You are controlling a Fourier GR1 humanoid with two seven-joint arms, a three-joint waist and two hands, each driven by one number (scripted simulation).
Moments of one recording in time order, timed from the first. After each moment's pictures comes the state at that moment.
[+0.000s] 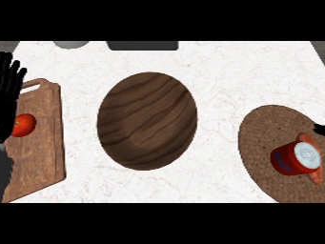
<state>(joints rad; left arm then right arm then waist) -0.25 0.36 0.15 -1.51 0.20 0.09 0.00 0.01 -0.76 -0.13 -1.41 0.71 0.54 -0.53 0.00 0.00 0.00</state>
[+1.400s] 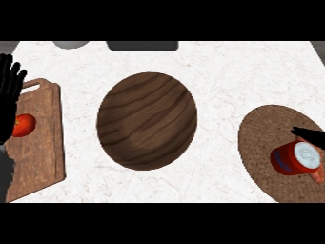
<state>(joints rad) -0.24 0.31 0.21 -1.51 0.14 0.03 0.00 -0.13 -0.61 -0.10 -1.10 0.98 0.42 -0.58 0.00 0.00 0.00</state>
